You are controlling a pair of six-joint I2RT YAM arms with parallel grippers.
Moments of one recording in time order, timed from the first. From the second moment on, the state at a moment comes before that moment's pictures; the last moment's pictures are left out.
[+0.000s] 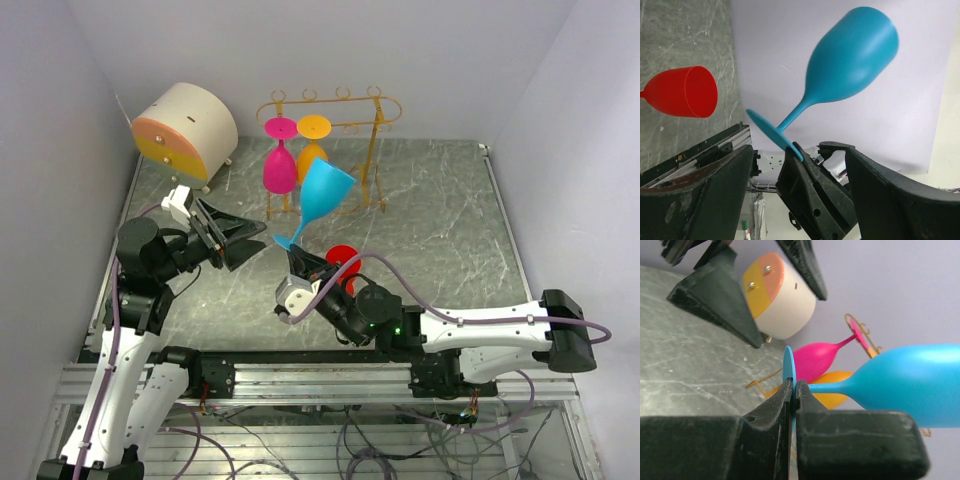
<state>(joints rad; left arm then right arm) -0.15 0.66 0.80 -0.22 0.77 -1.39 1.47 1.26 0.89 0.52 0.64 -0.89</state>
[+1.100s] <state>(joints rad) -0.15 0.60 0.54 0.08 0.80 -1.67 1.53 1.38 0.75 0.91 0.54 -1.28</state>
